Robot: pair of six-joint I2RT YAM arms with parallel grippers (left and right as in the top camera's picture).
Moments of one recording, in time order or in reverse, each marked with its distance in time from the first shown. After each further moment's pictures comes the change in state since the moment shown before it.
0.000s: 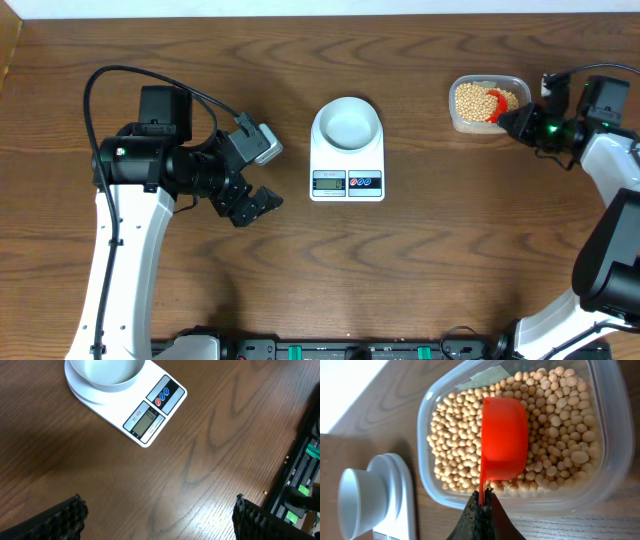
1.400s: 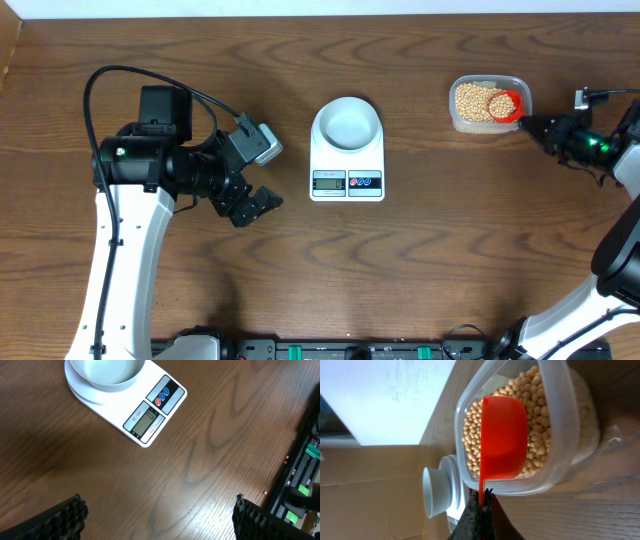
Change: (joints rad) left arm 0.000 0.000 0.000 0.000 0.000 0.000; right arm -0.189 0.102 0.011 0.024 -0.421 0.112
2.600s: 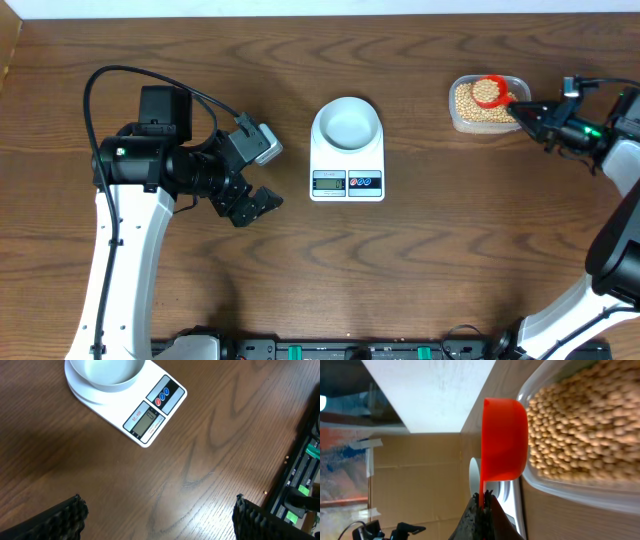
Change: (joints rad) left arm 0.000 0.000 0.000 0.000 0.000 0.000; right arm 0.069 0.000 0.000 0.150 -0.194 0.239
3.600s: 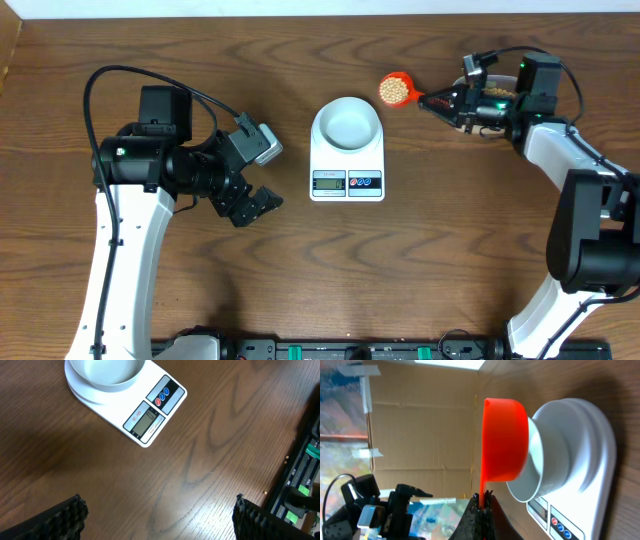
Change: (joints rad) left arm 0.000 0.000 0.000 0.000 0.000 0.000; right arm 0.384 0.000 0.000 0.267 -0.011 0.226
